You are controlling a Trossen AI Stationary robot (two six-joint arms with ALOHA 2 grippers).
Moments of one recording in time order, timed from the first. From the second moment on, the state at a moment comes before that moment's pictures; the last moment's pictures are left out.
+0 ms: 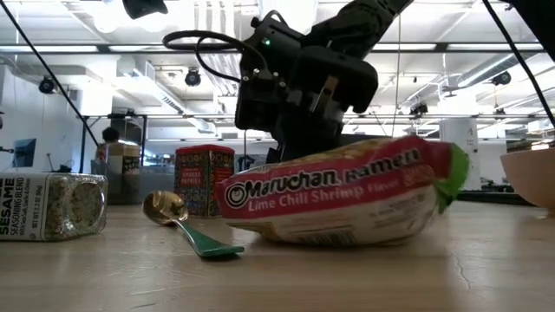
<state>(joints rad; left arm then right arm) 0.32 1.17 1.54 -1.27 0.28 -0.19 0.08 2.13 1.38 -0.33 -0.55 0.13</state>
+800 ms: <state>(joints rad) 0.32 1.17 1.54 -1.28 0.28 -0.18 0.08 2.03 1.39 -0.37 -0.51 0.15</state>
